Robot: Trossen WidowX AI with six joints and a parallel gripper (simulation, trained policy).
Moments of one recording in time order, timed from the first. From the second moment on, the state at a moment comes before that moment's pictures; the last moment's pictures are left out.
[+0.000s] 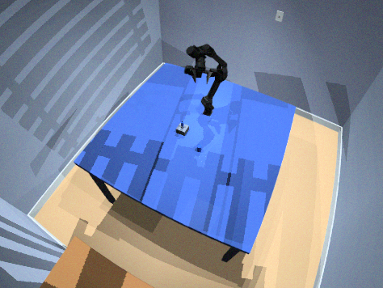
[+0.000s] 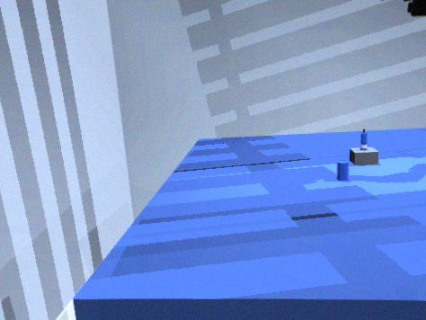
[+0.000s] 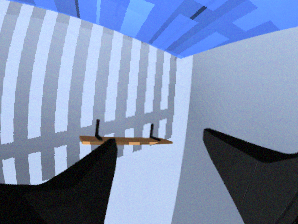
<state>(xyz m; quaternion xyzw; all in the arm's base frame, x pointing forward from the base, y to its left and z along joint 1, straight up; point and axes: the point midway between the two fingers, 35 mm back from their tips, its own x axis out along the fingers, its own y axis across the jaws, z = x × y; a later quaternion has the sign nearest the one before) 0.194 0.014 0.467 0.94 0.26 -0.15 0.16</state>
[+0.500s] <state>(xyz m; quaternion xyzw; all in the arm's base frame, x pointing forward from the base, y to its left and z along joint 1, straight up) 0.237 0.000 0.435 0.92 0.31 -0.20 0.15</state>
